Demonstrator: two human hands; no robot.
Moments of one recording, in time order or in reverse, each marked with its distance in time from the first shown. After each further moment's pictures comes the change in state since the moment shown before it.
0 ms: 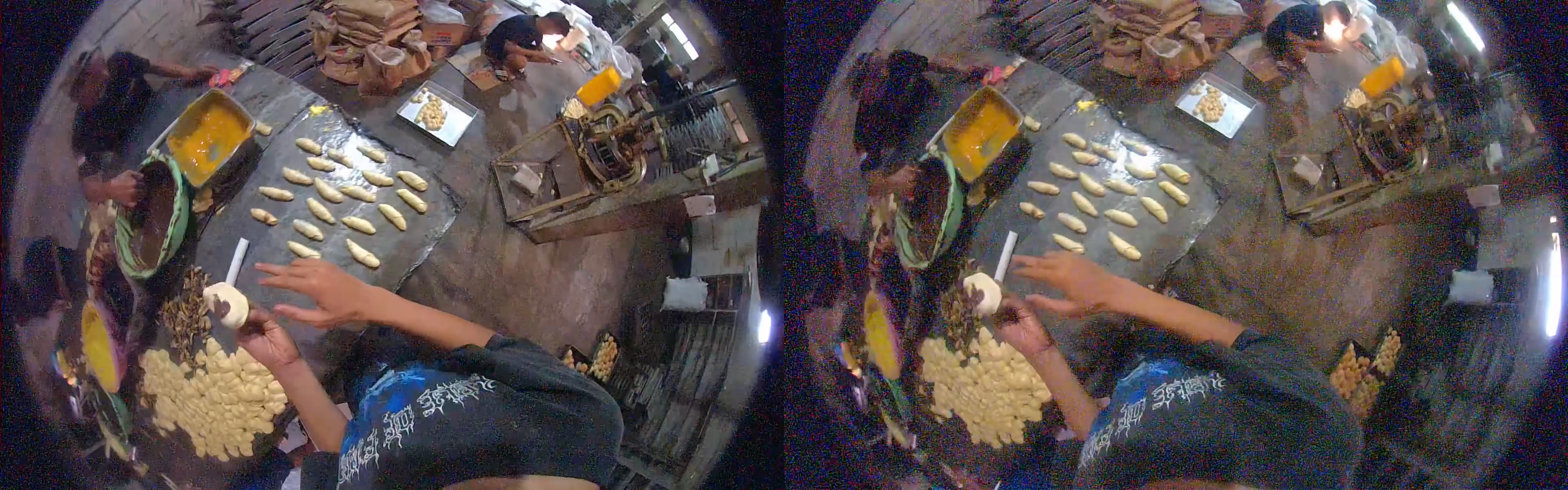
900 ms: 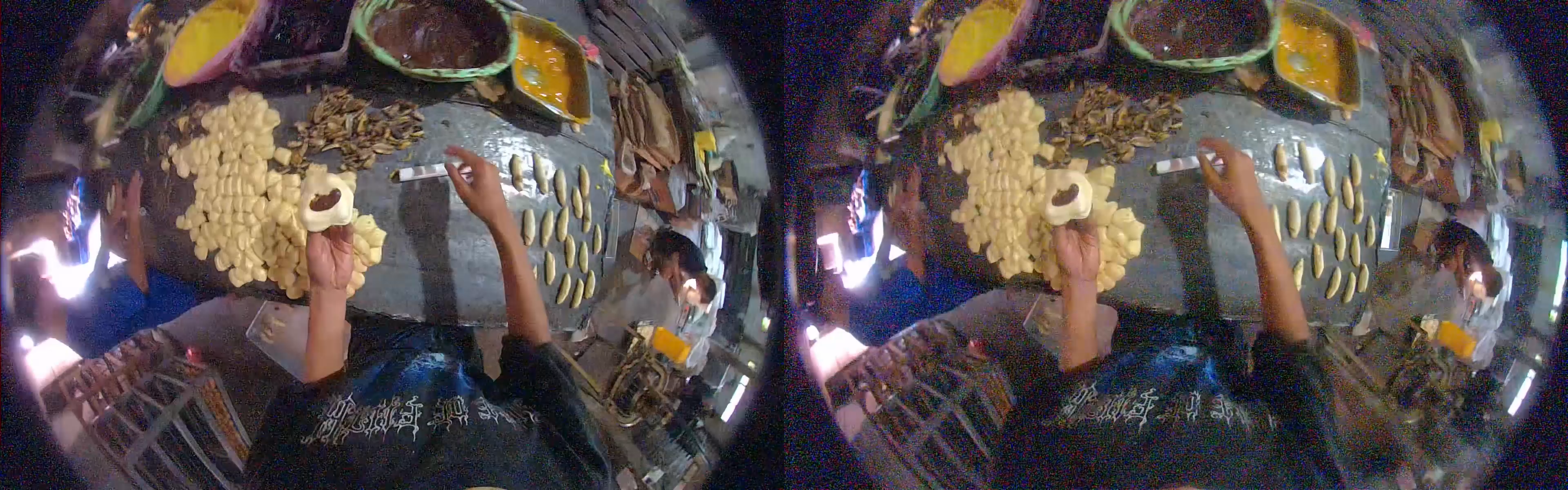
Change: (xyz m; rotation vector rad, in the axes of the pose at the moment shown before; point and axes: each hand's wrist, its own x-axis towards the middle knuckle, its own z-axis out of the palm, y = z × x) left_hand -0.057 0.187 0.003 0.281 0.051 0.537; right_hand 0.138 0.118 0.187 -0.138 -0.443 0.249
